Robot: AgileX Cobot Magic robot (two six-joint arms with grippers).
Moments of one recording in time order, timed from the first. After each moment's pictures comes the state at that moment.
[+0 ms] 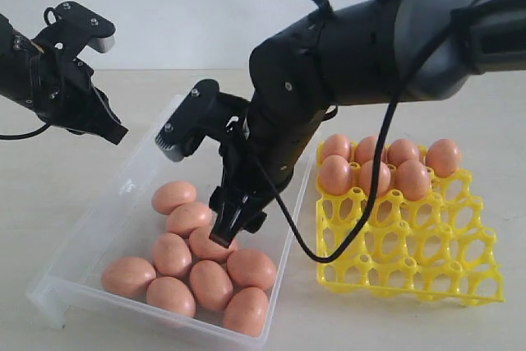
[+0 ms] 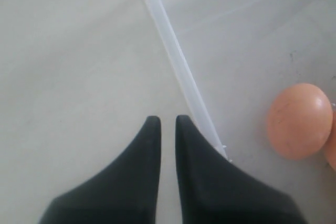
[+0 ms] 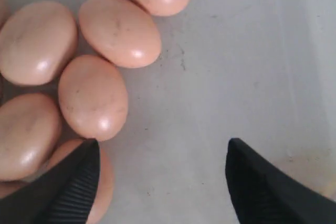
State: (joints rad) left arm -0.18 1.71 -1.09 -0.27 0.50 0.67; right arm 0.83 1.87 -1.29 -0.05 0.66 -0.35
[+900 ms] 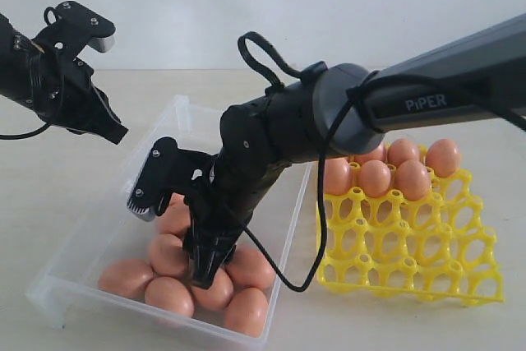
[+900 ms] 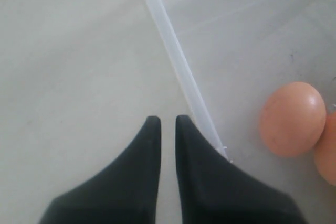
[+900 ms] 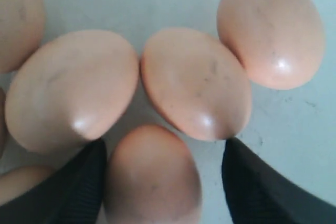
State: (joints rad) left arm -0.18 1.71 -1.09 -0.27 0.50 0.67; right arm 0.86 2.06 -1.31 0.17 0.46 -0.73
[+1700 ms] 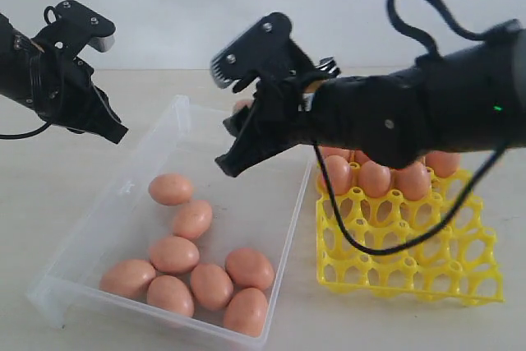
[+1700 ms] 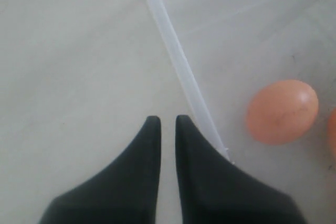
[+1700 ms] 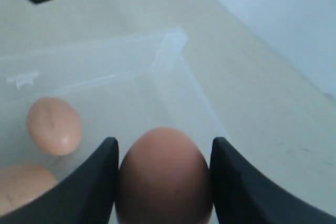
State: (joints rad) left arm -0.18 1.71 -1.09 -0.27 0.49 0.67; right arm 0.73 1.73 -0.97 0.17 -0.16 -0.44
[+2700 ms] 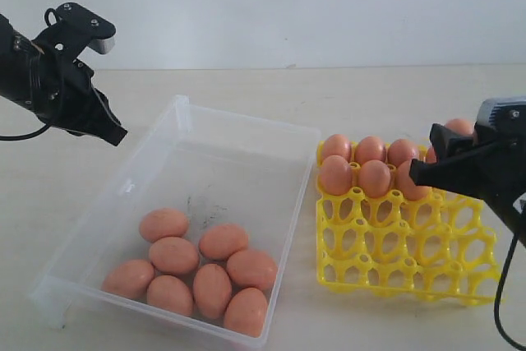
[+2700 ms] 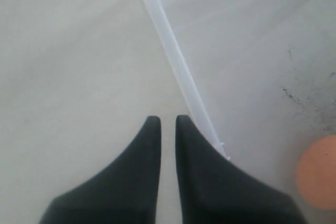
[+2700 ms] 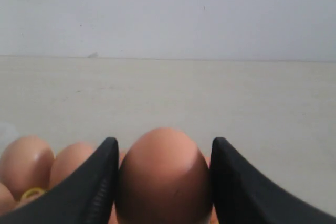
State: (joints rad) left arm -0.18 1.71 -1.09 -0.27 0.51 0.67; right arm 0.31 1.74 -0.29 0.20 -1.17 -0.01
